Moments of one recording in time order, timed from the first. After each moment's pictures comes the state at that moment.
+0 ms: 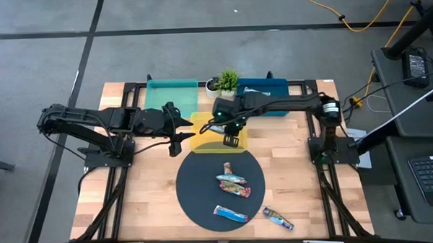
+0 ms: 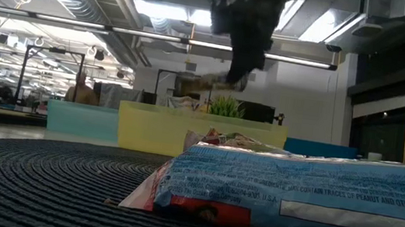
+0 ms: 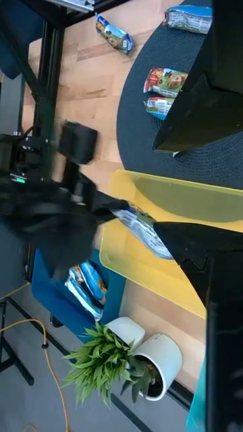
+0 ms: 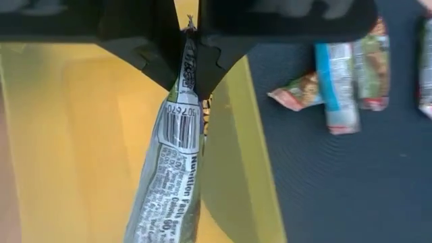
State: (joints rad) left arm -0.10 1.09 1.08 -0.54 -0.29 -0.20; right arm -0.14 1.93 1.71 -1.04 -0.10 0.09
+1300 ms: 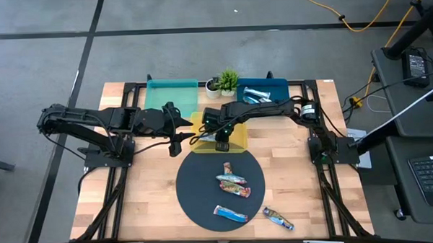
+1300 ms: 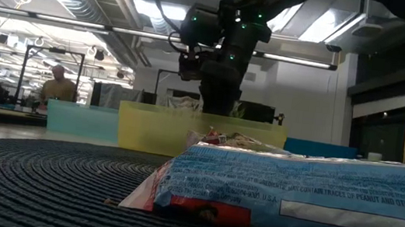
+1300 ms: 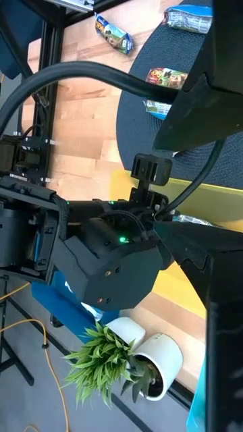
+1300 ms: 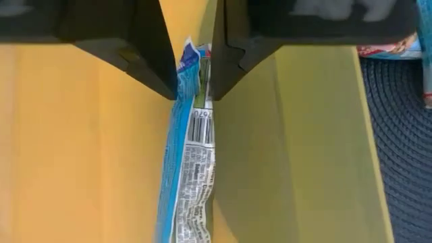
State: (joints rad) left arm -0.10 1.09 1.08 -0.54 -0.29 -0.20; right arm -0.15 2.16 1.71 -0.85 -0.11 -0.03
